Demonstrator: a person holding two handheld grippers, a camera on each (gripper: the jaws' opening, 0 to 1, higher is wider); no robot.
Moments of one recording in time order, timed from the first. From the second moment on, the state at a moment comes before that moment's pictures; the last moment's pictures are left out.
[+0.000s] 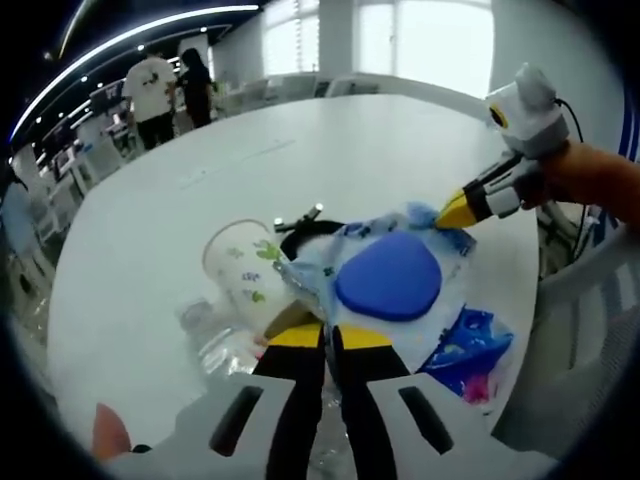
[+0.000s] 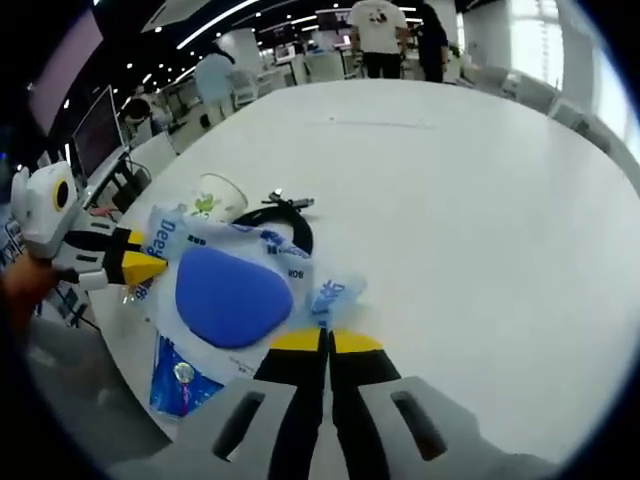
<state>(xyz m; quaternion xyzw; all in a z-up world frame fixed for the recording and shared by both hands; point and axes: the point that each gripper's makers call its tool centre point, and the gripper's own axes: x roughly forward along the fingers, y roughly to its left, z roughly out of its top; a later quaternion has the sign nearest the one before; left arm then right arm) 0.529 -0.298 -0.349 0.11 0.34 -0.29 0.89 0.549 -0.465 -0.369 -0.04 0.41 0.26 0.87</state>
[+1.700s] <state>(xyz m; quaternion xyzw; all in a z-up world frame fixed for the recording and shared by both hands) 0.594 -0.317 -0.305 0.15 0.30 -0.30 0.89 0.611 -0.482 -0.302 -0.04 0.36 0.24 0.90</state>
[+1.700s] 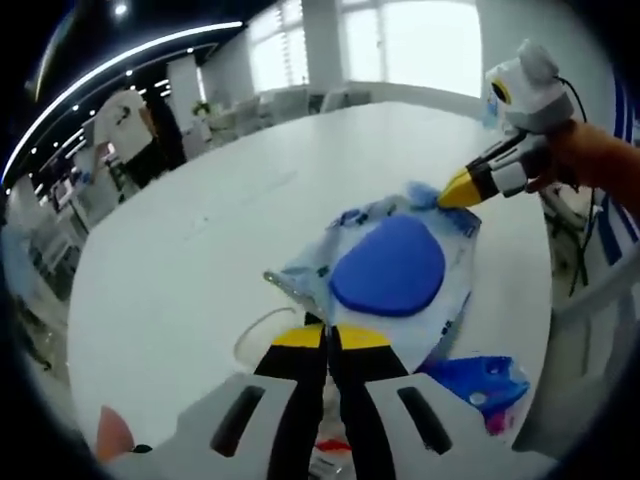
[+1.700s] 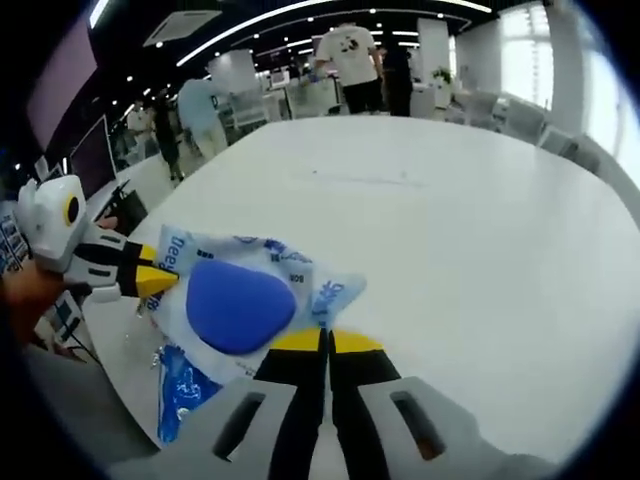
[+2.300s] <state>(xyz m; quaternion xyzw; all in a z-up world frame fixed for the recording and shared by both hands) 0.642 -0.329 -0.296 0.16 0.30 -0.30 0.89 0.660 -0.491 -0.279 -0.06 0.34 0.24 0.91</state>
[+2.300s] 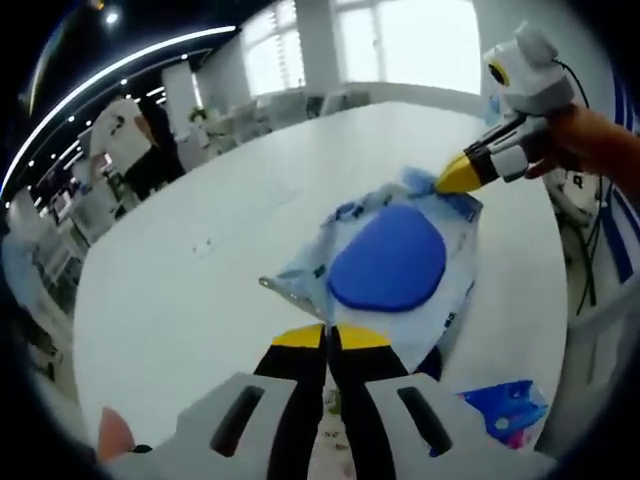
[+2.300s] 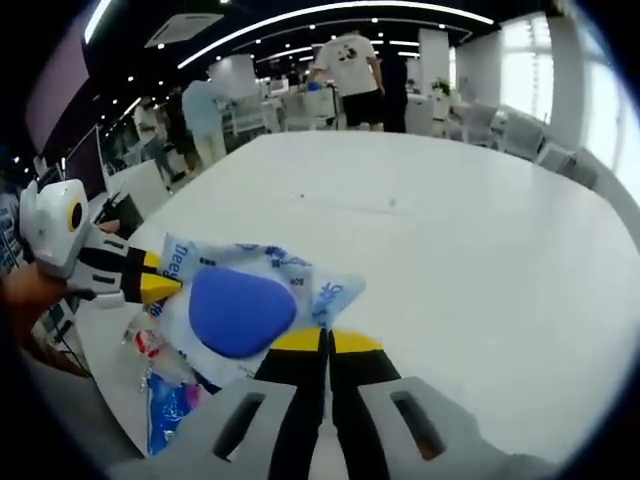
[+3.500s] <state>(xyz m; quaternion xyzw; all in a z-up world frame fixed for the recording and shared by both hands) 0.726 -0.352 -0.334 0.20 0.31 -0.32 0.87 0.739 -0.512 -0.313 -0.07 0.34 0.22 0.91</state>
